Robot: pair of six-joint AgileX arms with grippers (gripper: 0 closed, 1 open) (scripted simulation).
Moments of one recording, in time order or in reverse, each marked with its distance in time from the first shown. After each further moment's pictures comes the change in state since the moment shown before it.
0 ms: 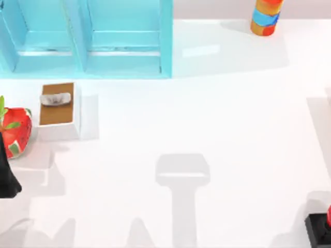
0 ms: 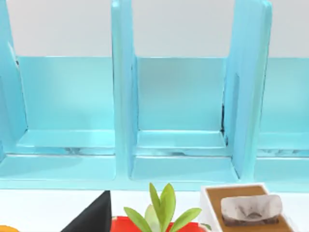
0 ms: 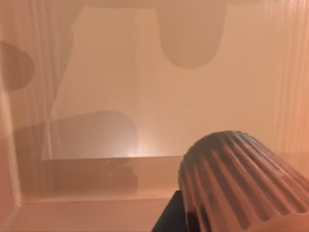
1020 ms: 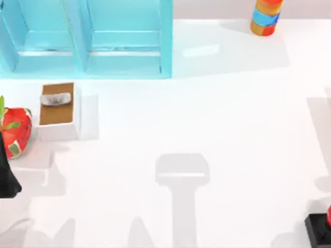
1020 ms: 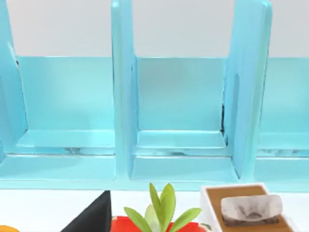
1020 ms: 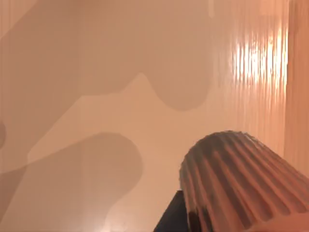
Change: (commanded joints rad) left arm 0.000 0.000 0.000 0.000 0.000 0.000; right arm -0.019 0.022 -0.085 0.318 -0.073 -0.044
